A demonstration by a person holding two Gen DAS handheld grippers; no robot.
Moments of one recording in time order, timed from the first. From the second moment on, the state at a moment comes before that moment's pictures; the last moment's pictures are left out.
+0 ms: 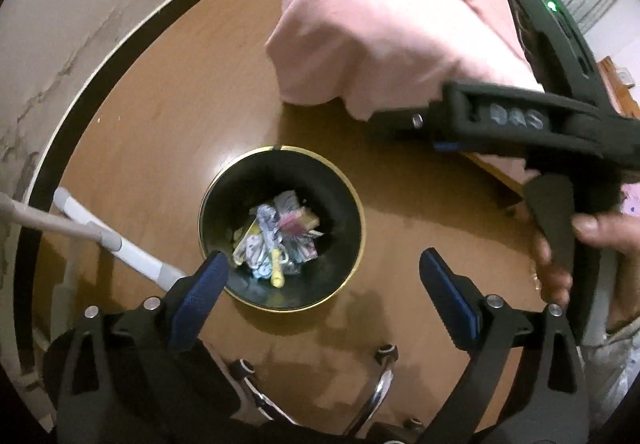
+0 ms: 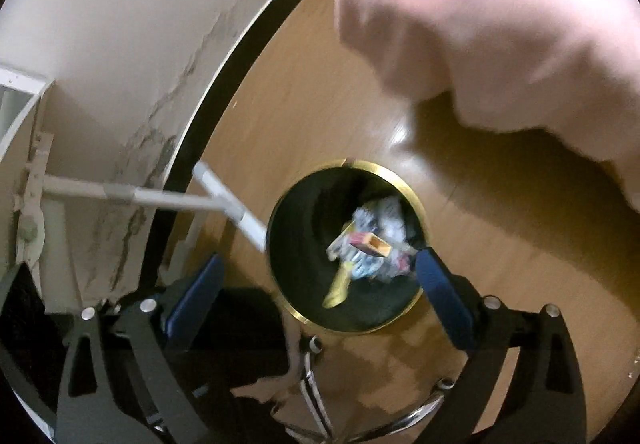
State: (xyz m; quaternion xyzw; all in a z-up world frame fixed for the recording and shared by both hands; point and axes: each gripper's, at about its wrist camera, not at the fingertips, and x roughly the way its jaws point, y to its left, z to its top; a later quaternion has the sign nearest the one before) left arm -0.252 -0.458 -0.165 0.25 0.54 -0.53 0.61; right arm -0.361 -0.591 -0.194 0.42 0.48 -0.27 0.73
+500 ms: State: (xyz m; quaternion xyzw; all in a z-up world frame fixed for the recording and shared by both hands) left arm -0.157 -0.303 0.068 0.13 0.34 -0.50 0.79; right arm -0.301 -0.530 -0.026 0.14 0.36 -0.40 0.83
